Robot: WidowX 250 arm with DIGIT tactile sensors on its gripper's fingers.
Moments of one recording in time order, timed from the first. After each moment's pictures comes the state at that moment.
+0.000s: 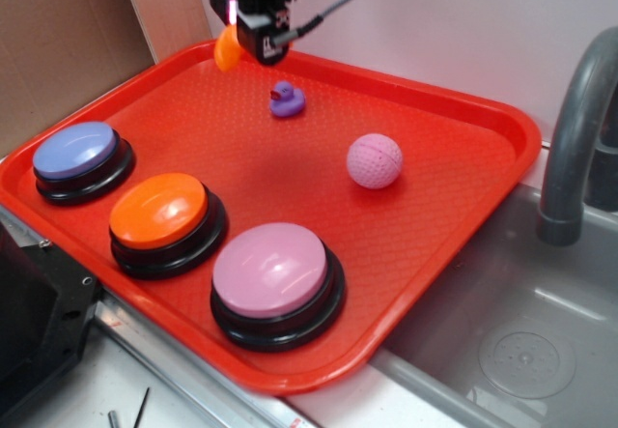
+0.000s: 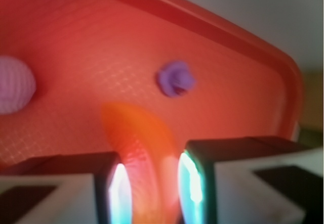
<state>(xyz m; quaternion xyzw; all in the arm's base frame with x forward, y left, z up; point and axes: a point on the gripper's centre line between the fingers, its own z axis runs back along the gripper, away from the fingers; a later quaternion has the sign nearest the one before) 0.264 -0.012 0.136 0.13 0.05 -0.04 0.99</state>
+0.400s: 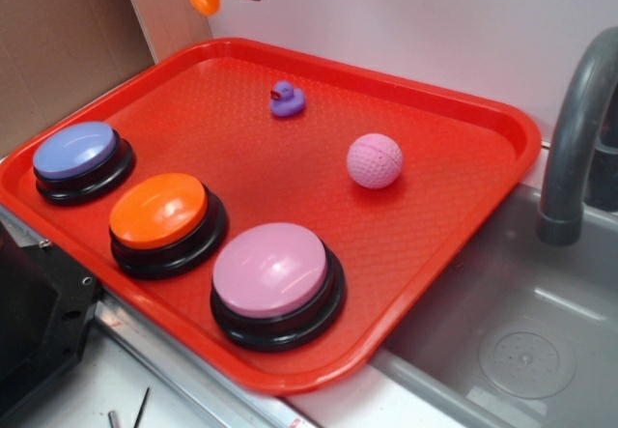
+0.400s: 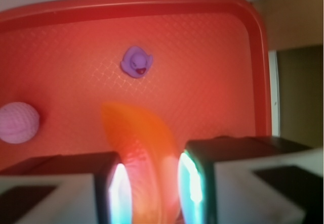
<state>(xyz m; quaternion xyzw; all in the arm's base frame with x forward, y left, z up) 0.256 0.003 0.173 0.06 0.06 0.12 0.99</state>
